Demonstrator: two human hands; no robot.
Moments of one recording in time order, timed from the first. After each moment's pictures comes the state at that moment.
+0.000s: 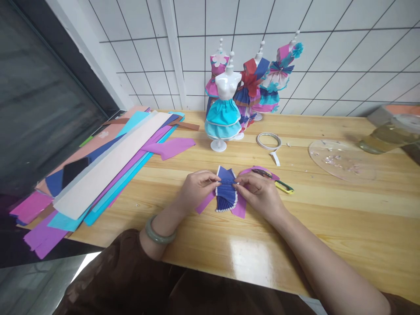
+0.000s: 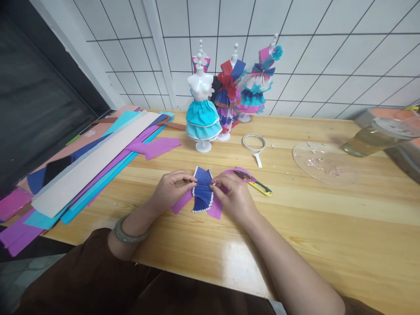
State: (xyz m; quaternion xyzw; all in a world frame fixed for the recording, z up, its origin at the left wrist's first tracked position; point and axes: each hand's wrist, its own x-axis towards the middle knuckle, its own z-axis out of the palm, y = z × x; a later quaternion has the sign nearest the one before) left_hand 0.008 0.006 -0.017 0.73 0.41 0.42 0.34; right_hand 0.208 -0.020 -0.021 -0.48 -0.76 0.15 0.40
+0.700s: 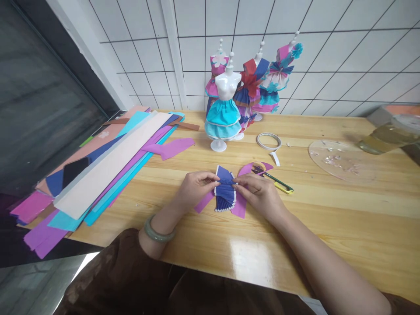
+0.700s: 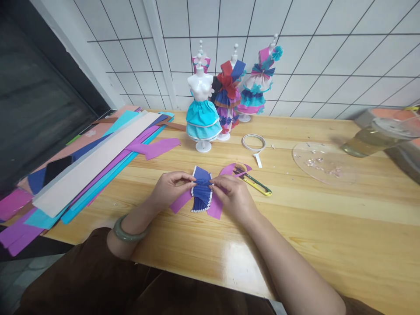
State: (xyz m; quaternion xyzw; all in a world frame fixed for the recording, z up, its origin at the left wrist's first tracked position) left_hand 0.007 0.006 -0.017 0.65 0.44 0.41 0.46; right_hand 0.209 -0.020 -0.019 -0.47 -0.77 0.18 0.40
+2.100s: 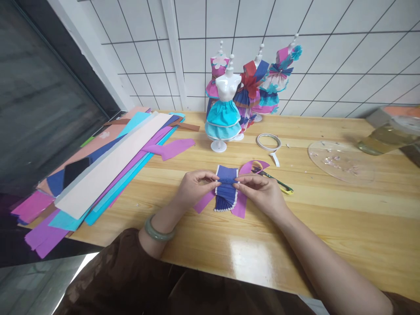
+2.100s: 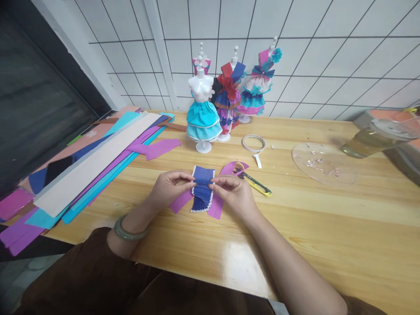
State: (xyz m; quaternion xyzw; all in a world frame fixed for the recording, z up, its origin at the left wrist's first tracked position) left_hand 0.007 0.006 -0.020 0.61 0.42 0.44 0.51; right_hand 0.202 -0.023 -0.014 -0.55 -0.58 0.38 0.47
